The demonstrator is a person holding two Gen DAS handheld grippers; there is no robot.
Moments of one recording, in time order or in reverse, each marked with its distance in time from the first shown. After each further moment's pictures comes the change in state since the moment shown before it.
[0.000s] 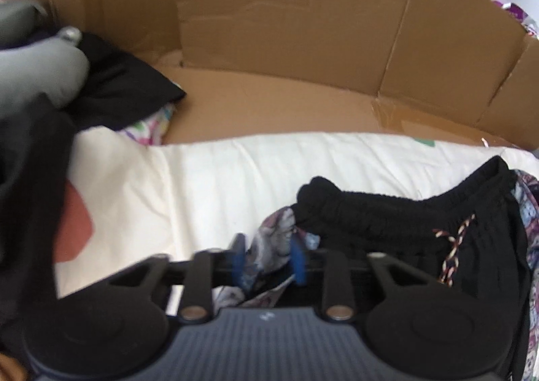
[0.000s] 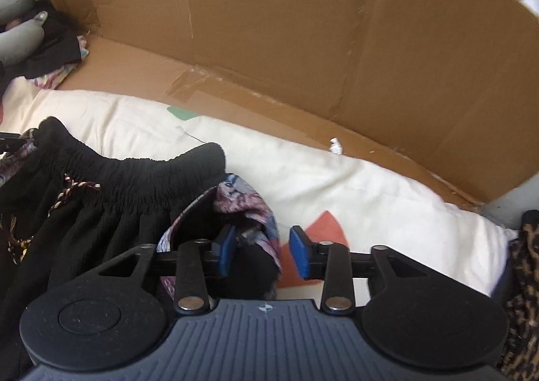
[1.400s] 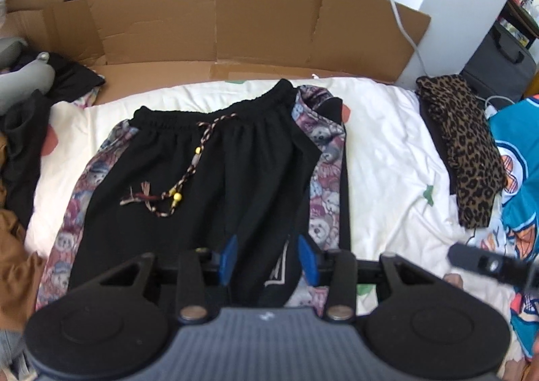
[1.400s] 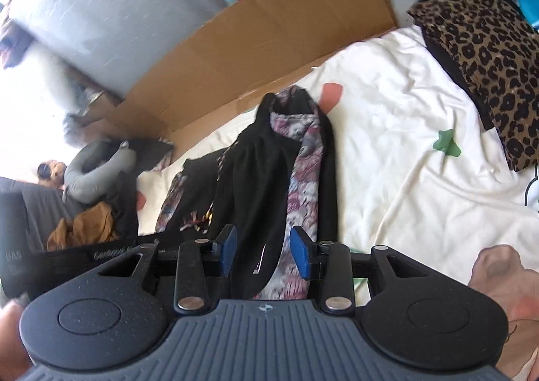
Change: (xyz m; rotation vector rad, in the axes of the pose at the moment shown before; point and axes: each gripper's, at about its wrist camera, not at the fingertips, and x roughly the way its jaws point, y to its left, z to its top) left arm -0.214 -0.209 -0.113 0.087 0.096 -0.112; right arm -0.240 0.051 -0.226 0.634 -0.184 0.295
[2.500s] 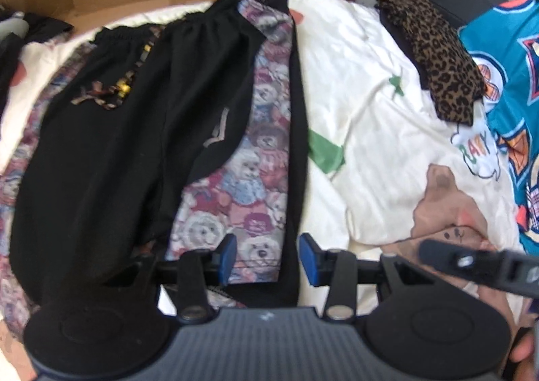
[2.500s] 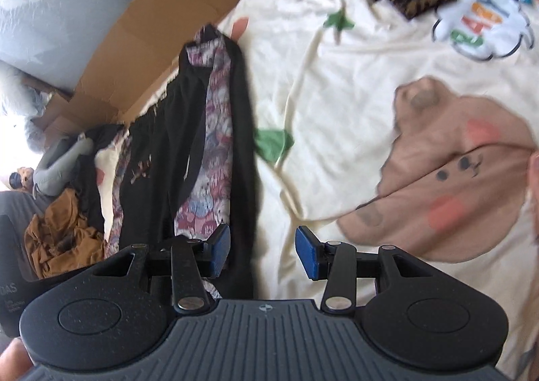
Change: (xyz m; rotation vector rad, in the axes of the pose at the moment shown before) left arm 0.037 -0.058 -0.130 0.092 0.125 -0.049; right arm -0.008 -0.071 -0.131 0.237 0.061 -0.093
